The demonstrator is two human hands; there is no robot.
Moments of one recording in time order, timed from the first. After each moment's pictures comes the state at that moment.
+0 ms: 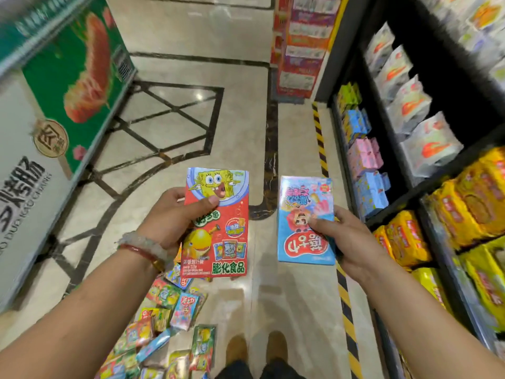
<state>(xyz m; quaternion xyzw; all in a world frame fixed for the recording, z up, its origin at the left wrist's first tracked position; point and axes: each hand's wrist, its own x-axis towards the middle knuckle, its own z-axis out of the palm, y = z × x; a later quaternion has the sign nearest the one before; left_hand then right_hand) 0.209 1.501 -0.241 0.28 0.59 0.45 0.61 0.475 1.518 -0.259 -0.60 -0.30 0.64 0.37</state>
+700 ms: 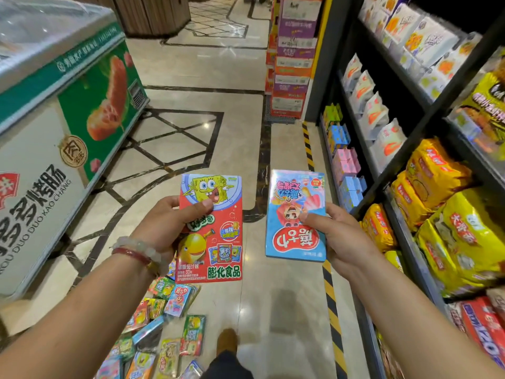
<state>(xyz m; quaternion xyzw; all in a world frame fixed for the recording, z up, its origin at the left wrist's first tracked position) 0.315 1.347 -0.178 0.26 0.61 0.45 0.60 0.565 1.373 -0.195 -0.55 -0.33 0.65 0.41</state>
